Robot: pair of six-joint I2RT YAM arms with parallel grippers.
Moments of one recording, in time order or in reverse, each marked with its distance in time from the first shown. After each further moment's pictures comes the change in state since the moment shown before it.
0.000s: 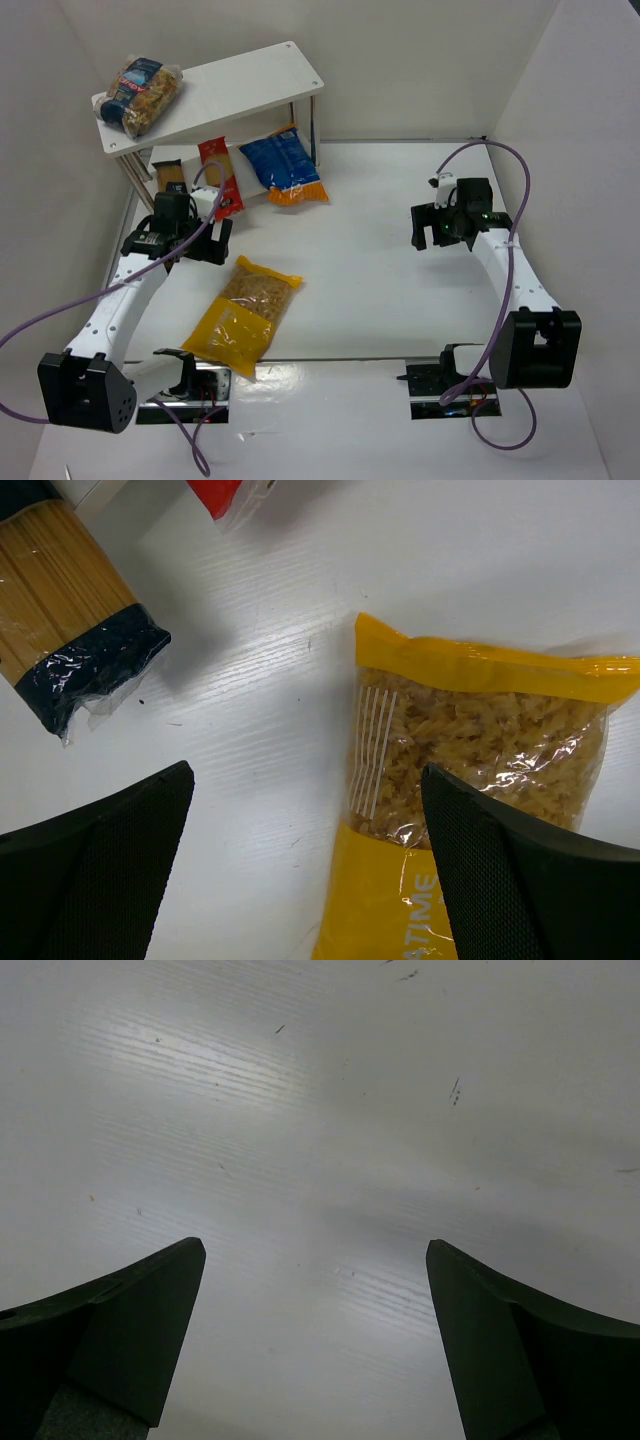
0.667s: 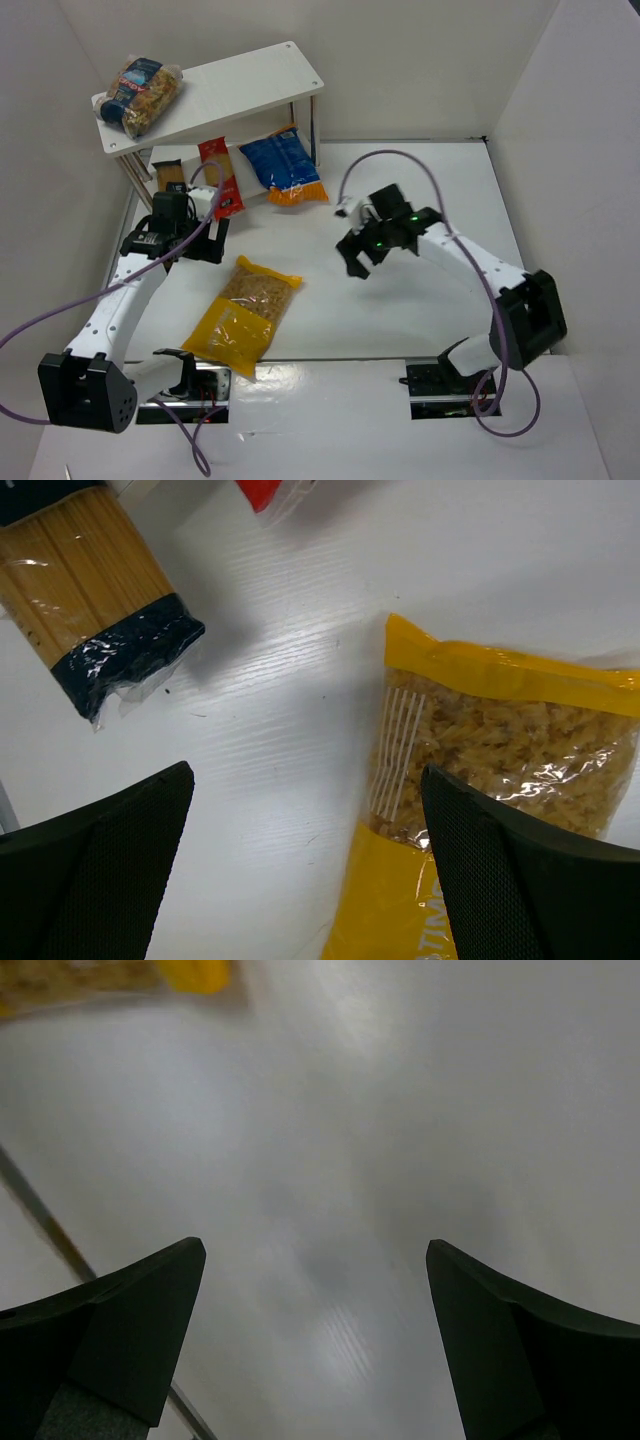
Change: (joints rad) left arm 0.008 0.000 0.000 0.002 -0.043 -0.005; right arm 0.472 0.124 0.074 -0.027 -0.115 -0.131
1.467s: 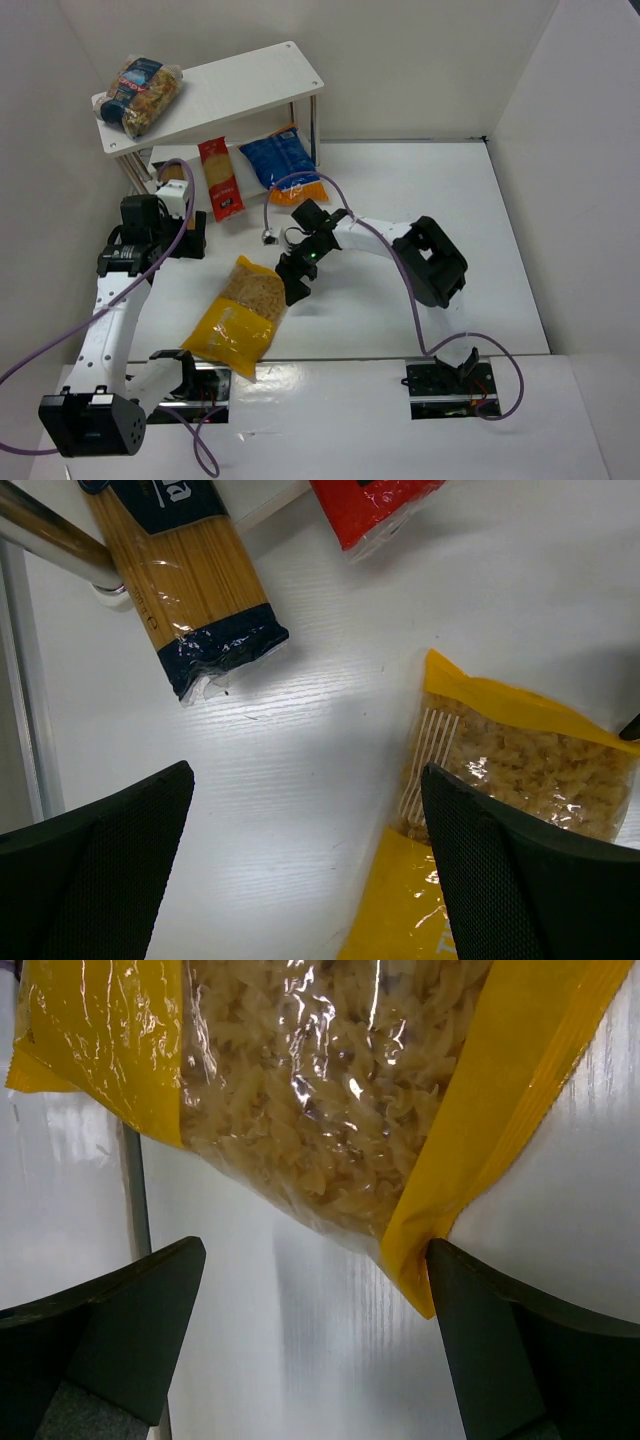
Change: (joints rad) left arm 0.149 -0.135 0.000 0.007 0.037 0.002; right arm 0.326 0.628 0.356 0.103 -0.435 -0.055
